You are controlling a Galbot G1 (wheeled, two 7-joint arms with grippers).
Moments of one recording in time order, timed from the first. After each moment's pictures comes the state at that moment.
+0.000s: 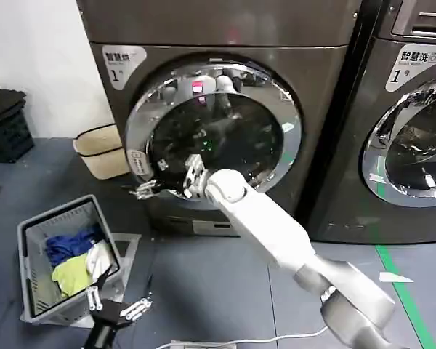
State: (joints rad) left arm 1.91 -1.50 -0.74 -2.25 0.02 -0.15 0.15; right arm -0.16 1.42 -0.44 1.24 0.68 -0.20 -0.59
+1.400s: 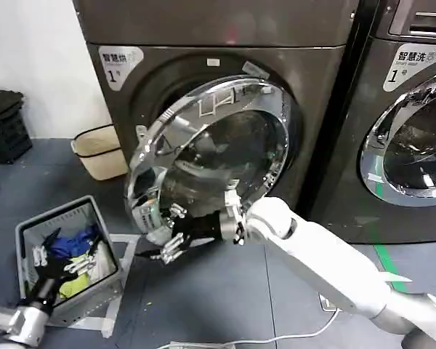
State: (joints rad) left arm 1.66 -1.18 -0.97 -2.08 -0.34 -0.06 0.24; right arm -0.30 1.05 -0.44 1.68 0.77 -0.25 -0.82
